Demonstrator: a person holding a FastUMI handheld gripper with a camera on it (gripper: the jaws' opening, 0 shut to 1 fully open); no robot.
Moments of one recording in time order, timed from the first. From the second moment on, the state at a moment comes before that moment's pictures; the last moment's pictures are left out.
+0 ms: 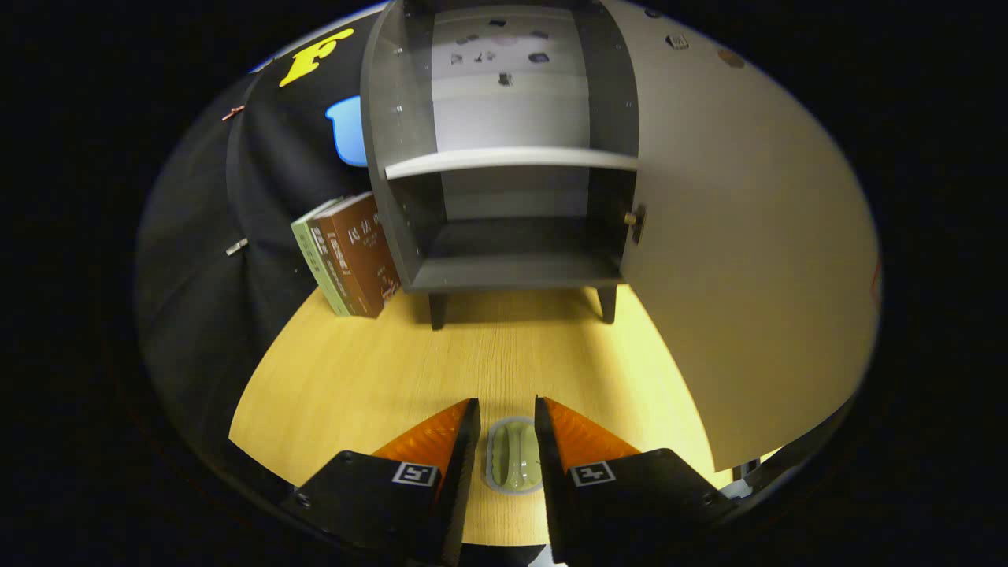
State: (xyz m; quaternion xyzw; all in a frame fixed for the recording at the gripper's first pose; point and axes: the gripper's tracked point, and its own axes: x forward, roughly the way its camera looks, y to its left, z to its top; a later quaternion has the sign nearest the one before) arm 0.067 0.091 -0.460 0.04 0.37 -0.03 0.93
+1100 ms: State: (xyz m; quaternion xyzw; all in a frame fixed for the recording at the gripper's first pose) arm 0.057 0.077 -0.595 0.01 0.51 -0.05 0.86
